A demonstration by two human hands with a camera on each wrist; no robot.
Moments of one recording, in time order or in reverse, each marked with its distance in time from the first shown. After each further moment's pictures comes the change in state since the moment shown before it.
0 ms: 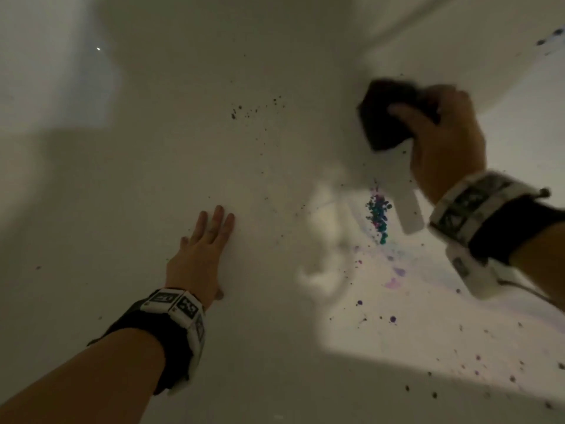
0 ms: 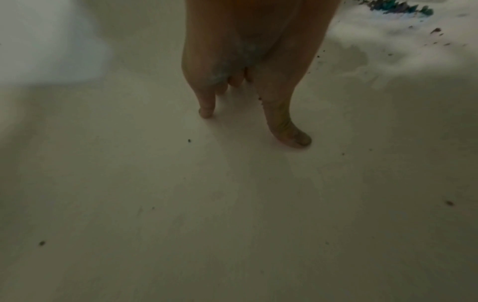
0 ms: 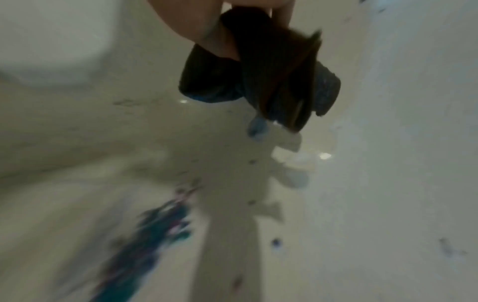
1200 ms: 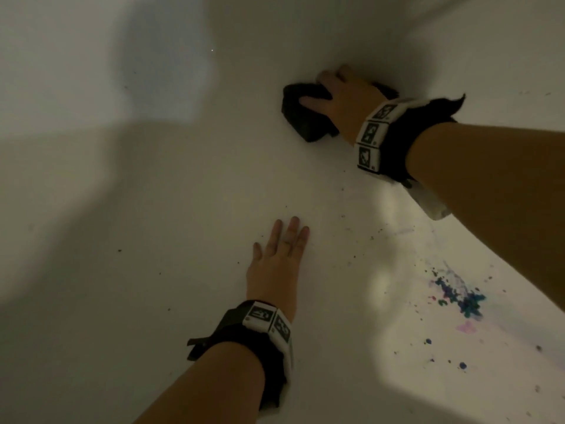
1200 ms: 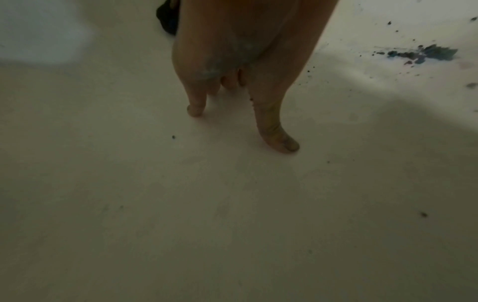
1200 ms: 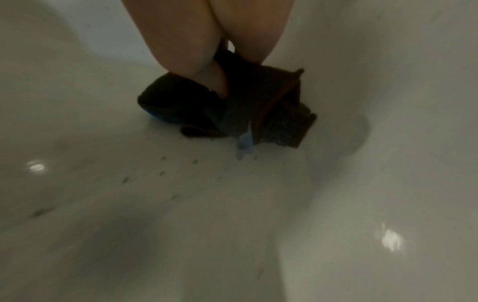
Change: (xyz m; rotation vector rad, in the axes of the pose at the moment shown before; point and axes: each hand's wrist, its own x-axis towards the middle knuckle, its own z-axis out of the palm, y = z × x) left_hand 0.011 -0.007 0.017 0.007 0.132 0.015; right_hand 0.057 -0.149 0.160 -0.591 -0.641 -0.676
